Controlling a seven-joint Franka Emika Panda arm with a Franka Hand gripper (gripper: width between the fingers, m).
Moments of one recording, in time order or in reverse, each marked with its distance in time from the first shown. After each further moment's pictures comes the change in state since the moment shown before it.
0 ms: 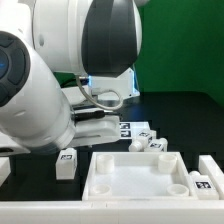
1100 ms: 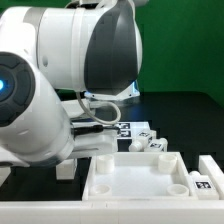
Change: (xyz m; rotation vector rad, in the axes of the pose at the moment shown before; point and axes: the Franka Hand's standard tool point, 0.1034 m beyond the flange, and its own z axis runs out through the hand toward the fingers) arm 0.017 0.013 0.016 -0.025 0.004 -0.005
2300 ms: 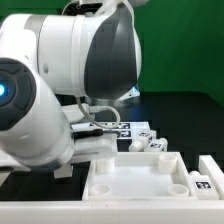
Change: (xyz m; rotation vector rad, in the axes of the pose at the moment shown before) arm -0.001 -0.007 -0.010 -0.015 0.035 -0.046
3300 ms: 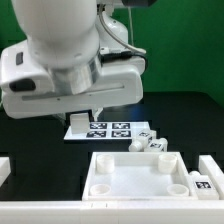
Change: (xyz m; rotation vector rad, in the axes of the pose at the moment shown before) arm -0.042 -0.048 -0.058 -0.042 0.272 0.028
